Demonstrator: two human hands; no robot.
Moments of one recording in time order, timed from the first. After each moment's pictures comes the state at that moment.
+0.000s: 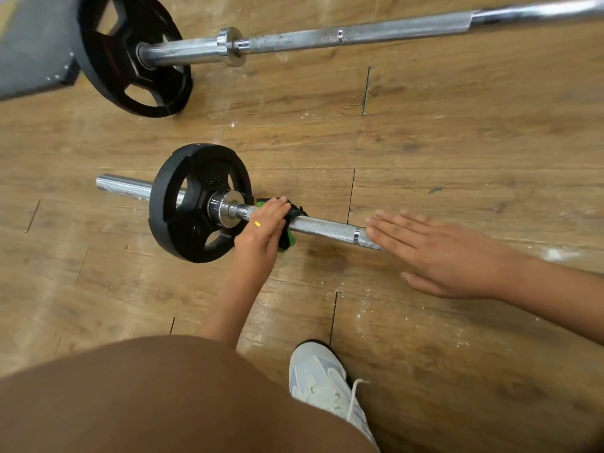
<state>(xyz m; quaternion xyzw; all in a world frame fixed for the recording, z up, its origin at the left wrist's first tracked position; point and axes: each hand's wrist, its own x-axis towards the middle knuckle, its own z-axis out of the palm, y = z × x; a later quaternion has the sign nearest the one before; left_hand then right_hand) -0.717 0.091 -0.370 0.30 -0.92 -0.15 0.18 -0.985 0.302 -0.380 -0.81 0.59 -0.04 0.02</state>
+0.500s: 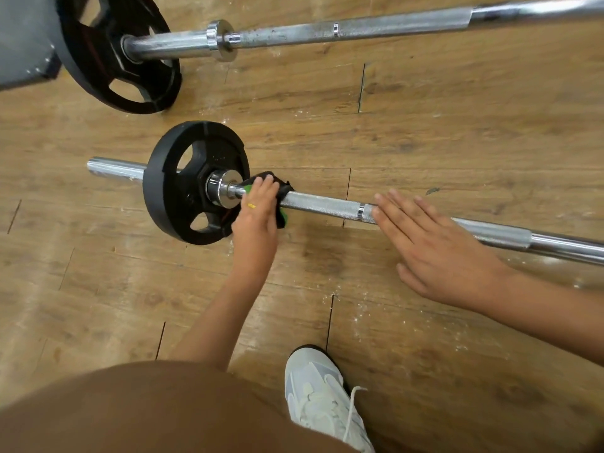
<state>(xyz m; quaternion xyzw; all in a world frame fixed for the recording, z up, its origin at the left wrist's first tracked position) -0.750 0.077 -0.377 0.40 -0.88 -0.14 0.21 -0.968 0.299 -0.374 -0.72 0.69 0.00 0.00</state>
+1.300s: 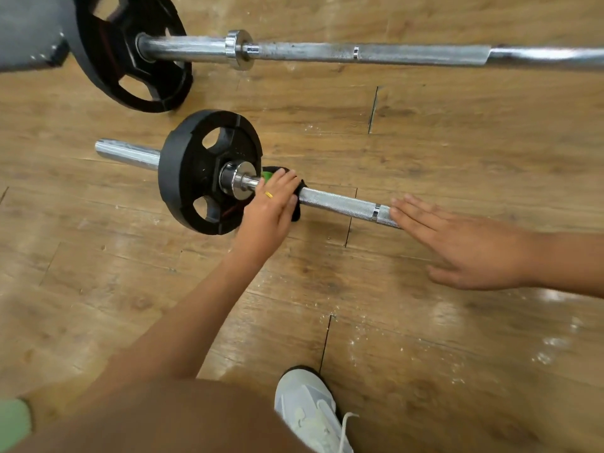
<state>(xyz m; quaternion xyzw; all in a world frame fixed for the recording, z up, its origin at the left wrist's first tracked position) -0.769 0.037 -0.376 0.29 -0.93 -0.16 0.18 -1.033 0.262 -0.343 -0.76 0.60 0.10 0.20</state>
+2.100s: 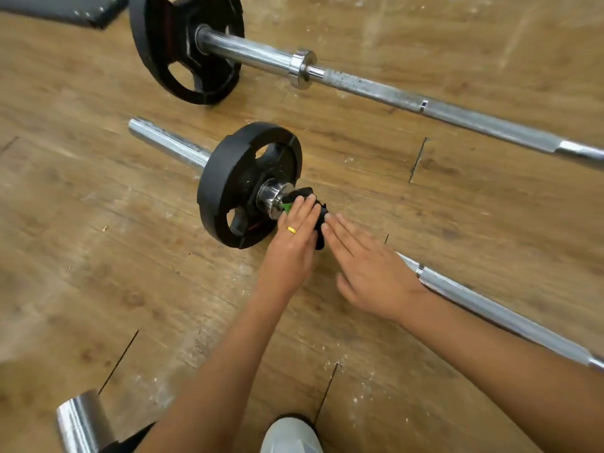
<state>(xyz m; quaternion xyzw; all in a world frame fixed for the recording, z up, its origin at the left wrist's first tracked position) -0.760 0.033 -0.411 0.34 -0.89 -0.14 0.28 -0.924 0.132 -0.366 -0.77 0.64 -0.02 0.09</state>
